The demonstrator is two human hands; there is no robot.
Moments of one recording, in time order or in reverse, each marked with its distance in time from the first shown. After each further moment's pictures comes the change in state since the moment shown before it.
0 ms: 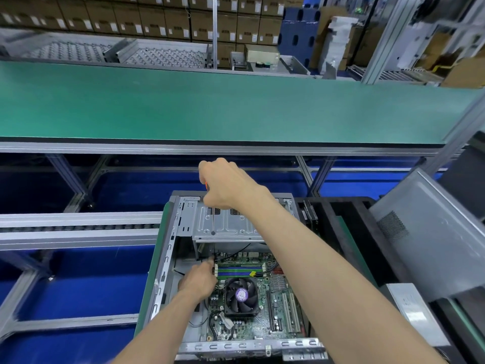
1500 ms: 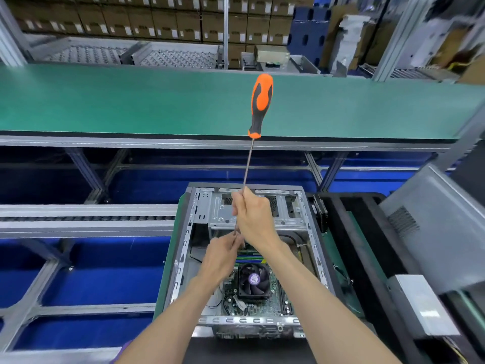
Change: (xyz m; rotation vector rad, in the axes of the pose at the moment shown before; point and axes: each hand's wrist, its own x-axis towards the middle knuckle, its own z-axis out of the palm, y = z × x) left_hand -0.039 0.025 -0.024 -0.441 0.350 0.392; right_hand -0.067 0.001 0.096 0.682 0.506 0.171
